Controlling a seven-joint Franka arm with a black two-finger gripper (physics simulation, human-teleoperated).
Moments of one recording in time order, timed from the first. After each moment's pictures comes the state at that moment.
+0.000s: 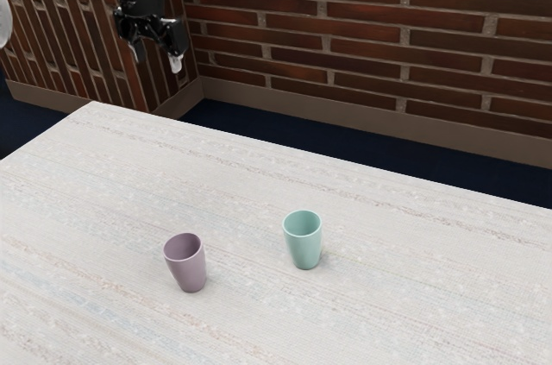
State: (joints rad) arm -0.24 0.24 0.35 -1.27 -0.03 1.55 0.18
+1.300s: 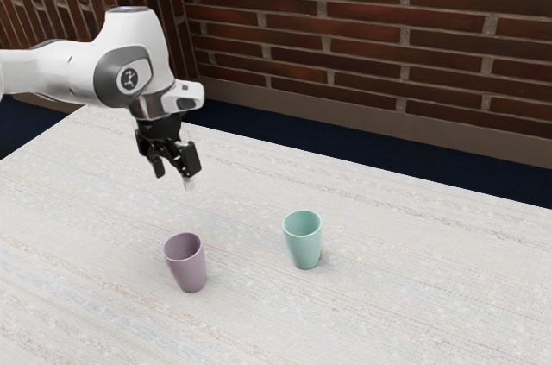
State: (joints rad) arm -0.27 -0.01 0.27 -2.05 -0.05 1.98 0.20
